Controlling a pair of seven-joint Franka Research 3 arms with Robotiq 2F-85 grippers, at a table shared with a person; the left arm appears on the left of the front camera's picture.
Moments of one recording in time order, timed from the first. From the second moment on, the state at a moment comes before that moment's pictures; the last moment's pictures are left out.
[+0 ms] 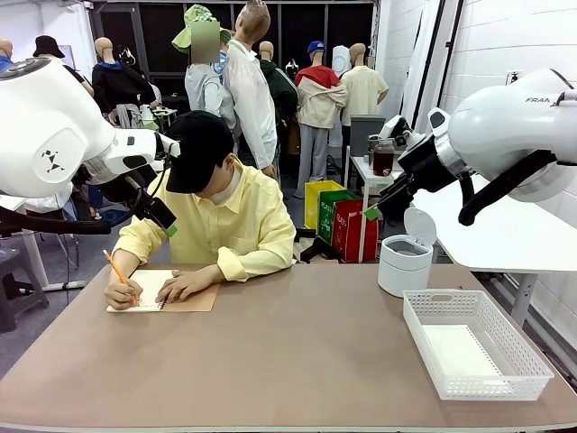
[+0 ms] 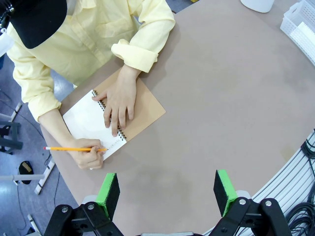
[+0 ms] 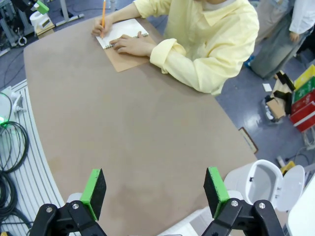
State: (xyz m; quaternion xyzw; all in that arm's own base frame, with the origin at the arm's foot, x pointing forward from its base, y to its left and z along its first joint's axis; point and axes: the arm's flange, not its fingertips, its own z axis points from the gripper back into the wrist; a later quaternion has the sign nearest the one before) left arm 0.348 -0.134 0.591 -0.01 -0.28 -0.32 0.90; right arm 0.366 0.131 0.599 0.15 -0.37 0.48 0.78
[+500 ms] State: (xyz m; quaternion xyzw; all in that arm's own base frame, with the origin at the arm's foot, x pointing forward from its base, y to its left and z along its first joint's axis) left arm 0.348 -0.134 0.591 -0.01 -0.28 -0.32 0.90; right arm 0.366 0.131 0.599 0.15 -0.37 0.48 0.78
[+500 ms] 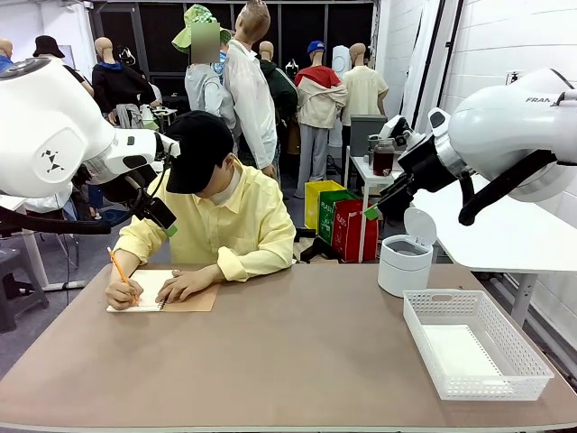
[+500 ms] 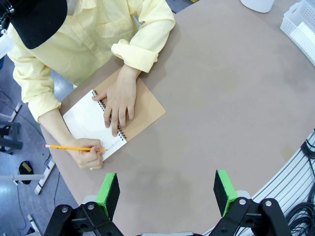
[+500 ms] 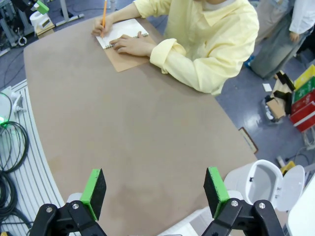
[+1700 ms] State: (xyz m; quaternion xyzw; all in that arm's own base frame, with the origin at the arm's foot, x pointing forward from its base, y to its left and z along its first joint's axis) left arm 0.348 -0.134 0.591 -0.01 -0.28 -0.32 0.90; right arm 0.366 0.131 0.599 0.15 -0.37 0.48 0.78
